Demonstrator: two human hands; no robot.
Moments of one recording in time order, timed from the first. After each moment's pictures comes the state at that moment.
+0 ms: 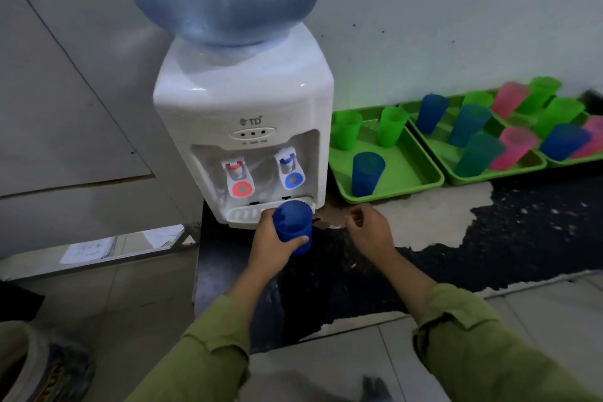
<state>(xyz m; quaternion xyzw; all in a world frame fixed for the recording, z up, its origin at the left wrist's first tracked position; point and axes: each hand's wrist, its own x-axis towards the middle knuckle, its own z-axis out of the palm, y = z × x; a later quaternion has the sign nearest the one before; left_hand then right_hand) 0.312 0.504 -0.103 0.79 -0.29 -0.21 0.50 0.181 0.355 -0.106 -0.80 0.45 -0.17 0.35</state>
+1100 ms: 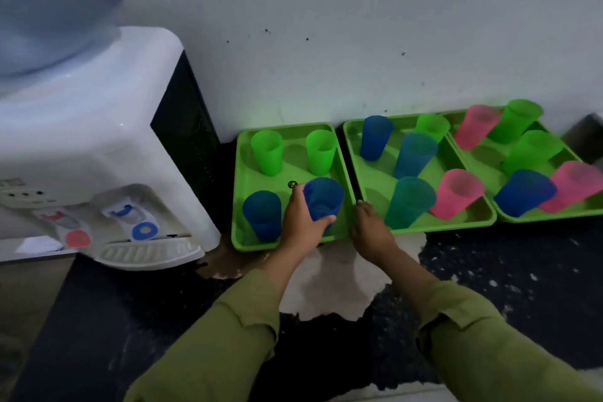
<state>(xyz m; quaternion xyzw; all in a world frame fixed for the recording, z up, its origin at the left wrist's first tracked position) 0.198 0.182 -0.093 0.82 -0.27 -0.18 0.48 0.093 0.073 -0.121 -0.92 0.32 0.02 0.23</state>
